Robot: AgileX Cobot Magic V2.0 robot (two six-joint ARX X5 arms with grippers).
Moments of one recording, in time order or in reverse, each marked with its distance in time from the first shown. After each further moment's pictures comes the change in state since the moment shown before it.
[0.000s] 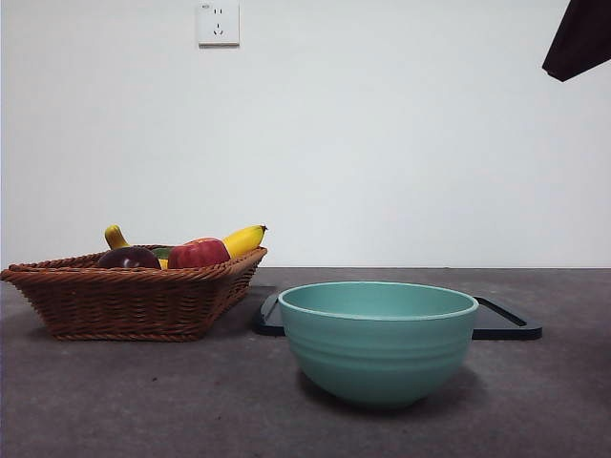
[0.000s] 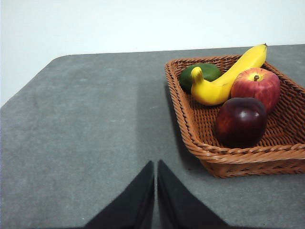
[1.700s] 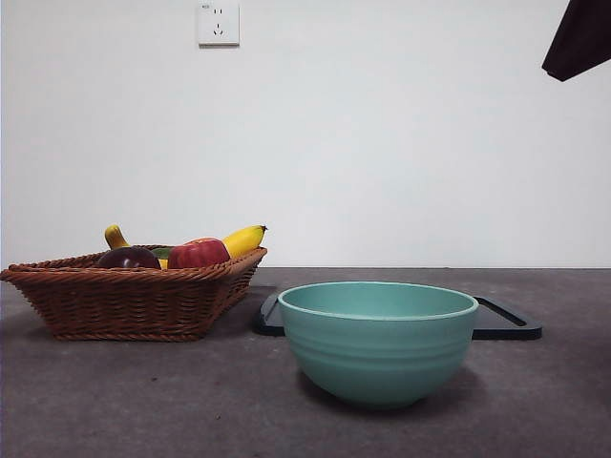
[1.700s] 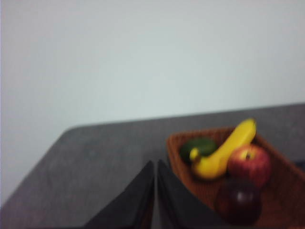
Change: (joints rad) left arm 0.000 0.088 0.137 0.161 0.008 0.027; right arm 0.000 0.000 0.000 0.000 0.000 0.000
